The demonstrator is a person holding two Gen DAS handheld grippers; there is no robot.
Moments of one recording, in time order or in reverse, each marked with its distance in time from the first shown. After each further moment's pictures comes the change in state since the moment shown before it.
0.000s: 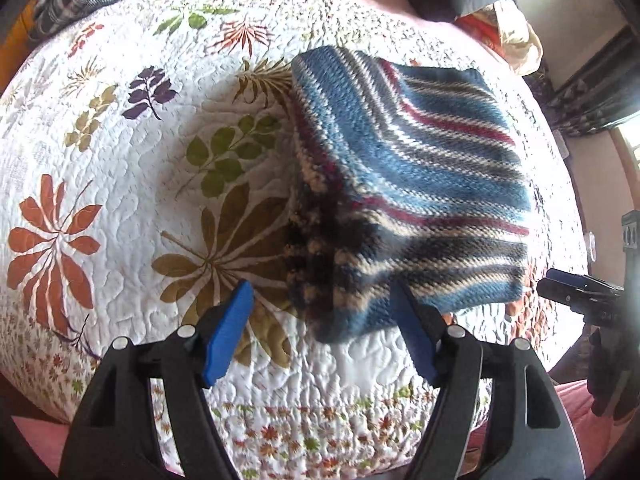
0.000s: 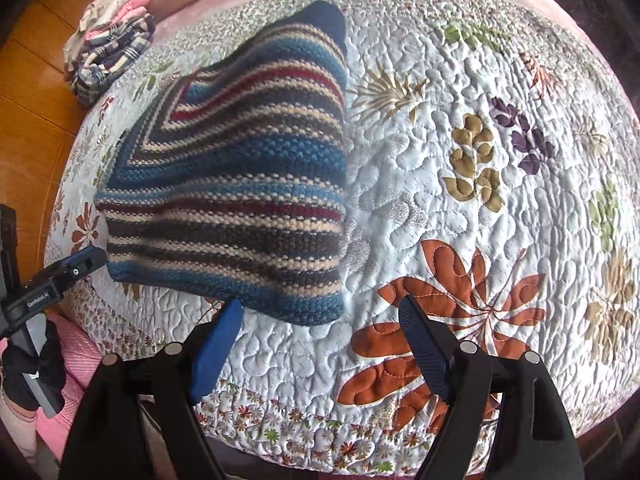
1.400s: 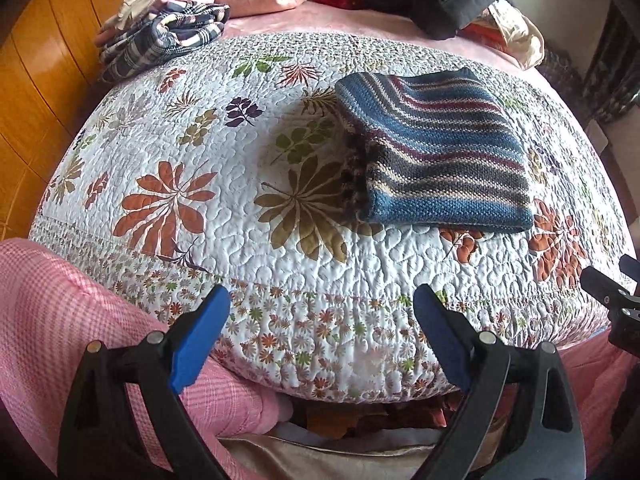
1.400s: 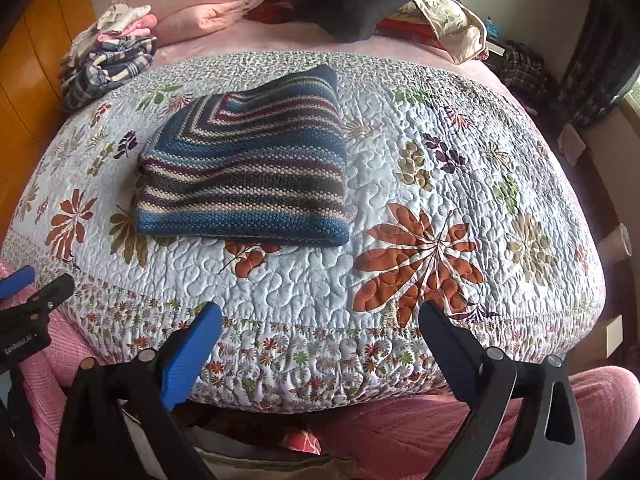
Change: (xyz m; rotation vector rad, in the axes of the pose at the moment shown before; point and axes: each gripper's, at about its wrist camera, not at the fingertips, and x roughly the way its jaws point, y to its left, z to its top) left arm -0.095 -0.026 -0.105 0.062 -0.153 0.276; right arm -0.067 0.082 -0.112 -0.009 -0.250 -0.281
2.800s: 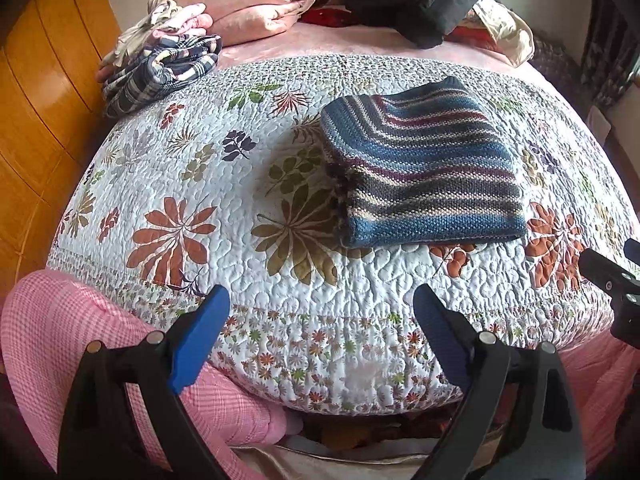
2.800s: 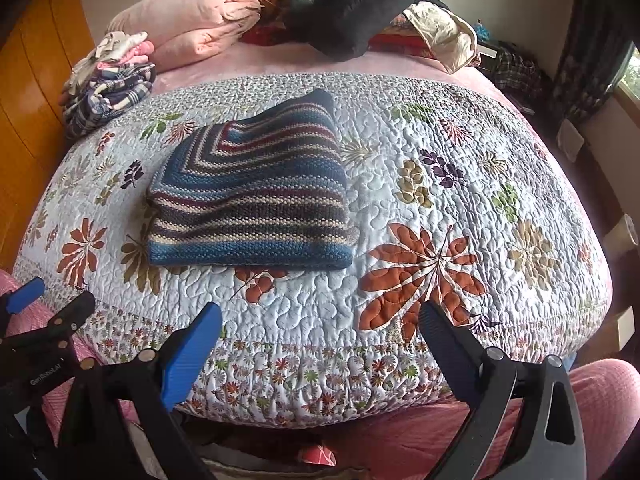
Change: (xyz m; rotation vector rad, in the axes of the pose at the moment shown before) left arm -0.015 -0.030 0.012 0.070 -0.058 0.055; right arm -0.011 -0.007 0.013 0.048 -0.059 0.043
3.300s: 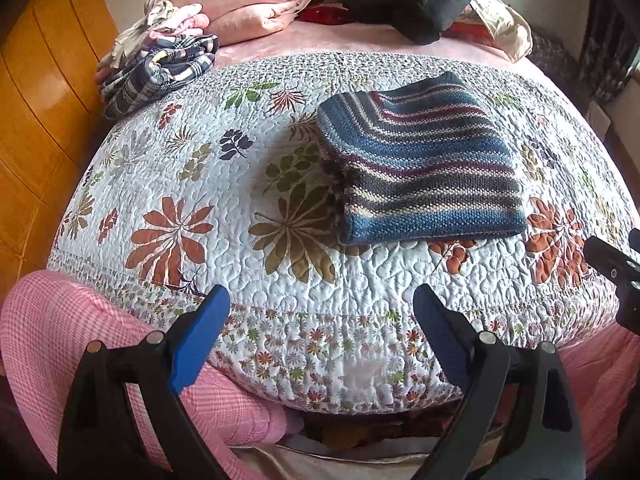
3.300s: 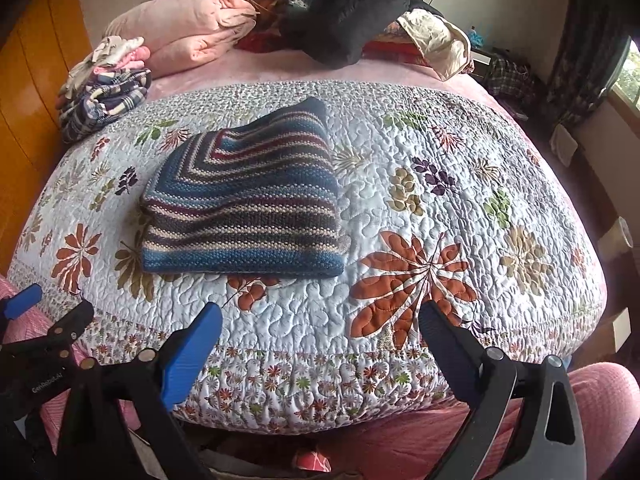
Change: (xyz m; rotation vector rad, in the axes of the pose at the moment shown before) left arm 0.003 -0.002 -0.002 0.009 0.007 0.000; right arm -0.003 -0.003 0.002 0.000 -0.032 -0.026
